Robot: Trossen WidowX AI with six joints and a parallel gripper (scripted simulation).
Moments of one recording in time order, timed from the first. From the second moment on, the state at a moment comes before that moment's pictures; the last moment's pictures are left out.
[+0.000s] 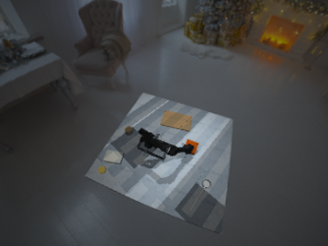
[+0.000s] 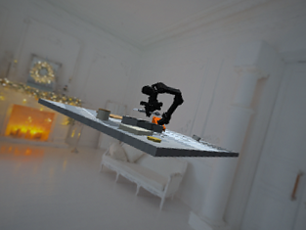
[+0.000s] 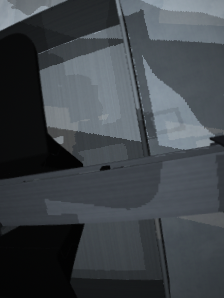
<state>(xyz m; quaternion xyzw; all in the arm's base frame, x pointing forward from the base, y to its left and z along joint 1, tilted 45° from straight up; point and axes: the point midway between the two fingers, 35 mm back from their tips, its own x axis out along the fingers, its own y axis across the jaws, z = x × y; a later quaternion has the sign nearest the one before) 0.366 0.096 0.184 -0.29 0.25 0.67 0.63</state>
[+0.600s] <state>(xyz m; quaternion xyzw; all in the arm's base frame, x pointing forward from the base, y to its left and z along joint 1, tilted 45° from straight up) 0.410 0.013 0.091 -0.18 0.37 0.62 0.67</state>
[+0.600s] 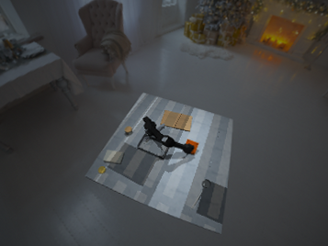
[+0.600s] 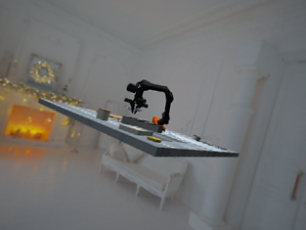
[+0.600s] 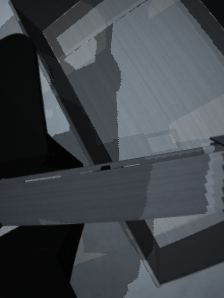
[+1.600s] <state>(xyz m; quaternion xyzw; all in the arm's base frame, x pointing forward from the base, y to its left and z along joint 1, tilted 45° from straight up) 0.405 -0.111 -0.041 -0.03 0.50 0.51 0.70</state>
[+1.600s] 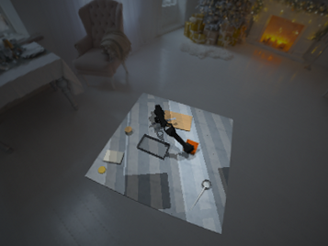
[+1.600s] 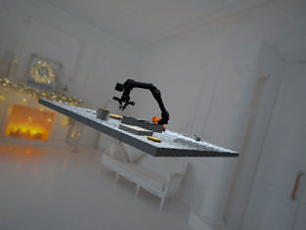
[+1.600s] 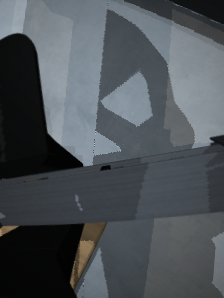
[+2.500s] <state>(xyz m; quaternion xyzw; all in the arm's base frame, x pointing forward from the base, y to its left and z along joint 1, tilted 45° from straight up) 0.283 -0.253 -0.179 0.19 0.63 0.34 0.67</state>
